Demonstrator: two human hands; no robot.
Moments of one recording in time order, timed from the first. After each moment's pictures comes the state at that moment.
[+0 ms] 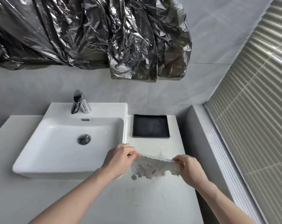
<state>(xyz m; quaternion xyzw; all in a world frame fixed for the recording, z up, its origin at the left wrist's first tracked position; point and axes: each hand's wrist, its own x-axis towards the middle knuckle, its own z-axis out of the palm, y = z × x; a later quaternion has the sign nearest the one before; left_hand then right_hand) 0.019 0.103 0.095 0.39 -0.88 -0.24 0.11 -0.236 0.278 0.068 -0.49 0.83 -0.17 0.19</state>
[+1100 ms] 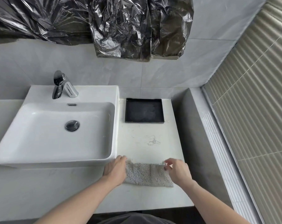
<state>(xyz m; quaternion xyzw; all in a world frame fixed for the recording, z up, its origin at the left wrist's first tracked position) 0.019 0.150 -0.027 0.46 -0.85 -0.22 -0.13 -0.232 0.299 -0.037 -0.40 0.87 -0.06 0.28</state>
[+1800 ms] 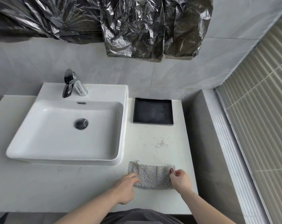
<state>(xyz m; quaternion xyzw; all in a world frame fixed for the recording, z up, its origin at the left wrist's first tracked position) 0.037 0.185 -0.049 0.35 -0.84 -0.36 -0.19 -0.208 0.299 -0.081 -0.12 0.89 -0.20 0.39</state>
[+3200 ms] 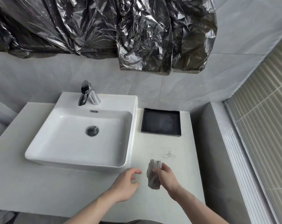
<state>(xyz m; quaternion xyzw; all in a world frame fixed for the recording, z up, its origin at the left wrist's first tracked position) 0.040 0.165 0.016 0.50 -0.73 -0.47 -0.02 -0.157 0.226 0.010 -0.21 0.70 -0.36 0.58</state>
